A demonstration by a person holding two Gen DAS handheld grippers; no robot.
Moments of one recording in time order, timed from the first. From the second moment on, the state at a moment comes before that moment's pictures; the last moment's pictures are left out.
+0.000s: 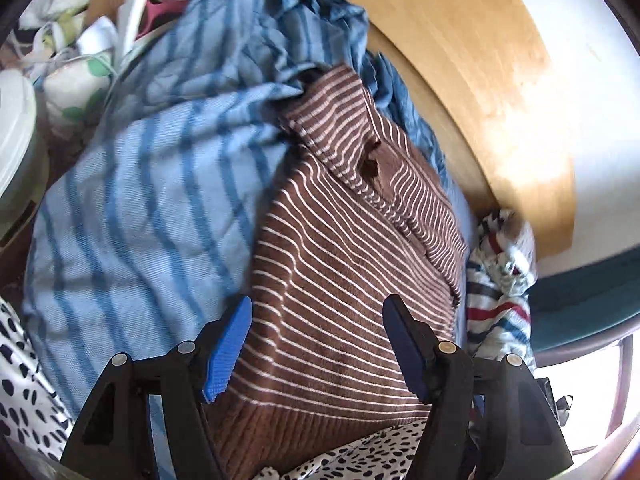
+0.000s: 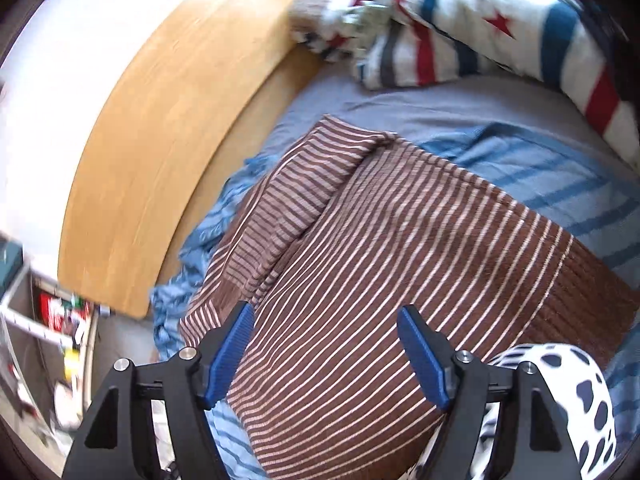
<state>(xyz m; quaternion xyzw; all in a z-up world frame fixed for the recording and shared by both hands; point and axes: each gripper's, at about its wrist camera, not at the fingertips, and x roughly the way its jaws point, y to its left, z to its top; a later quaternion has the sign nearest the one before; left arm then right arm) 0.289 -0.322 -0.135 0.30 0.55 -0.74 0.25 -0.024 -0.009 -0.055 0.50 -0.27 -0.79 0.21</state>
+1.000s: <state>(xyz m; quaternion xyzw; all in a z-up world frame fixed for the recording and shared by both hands) 0.300 -0.331 -0.223 0.35 0.58 -0.69 0.24 0.084 -0.138 -0.141 0.63 -0.01 -0.73 0.29</state>
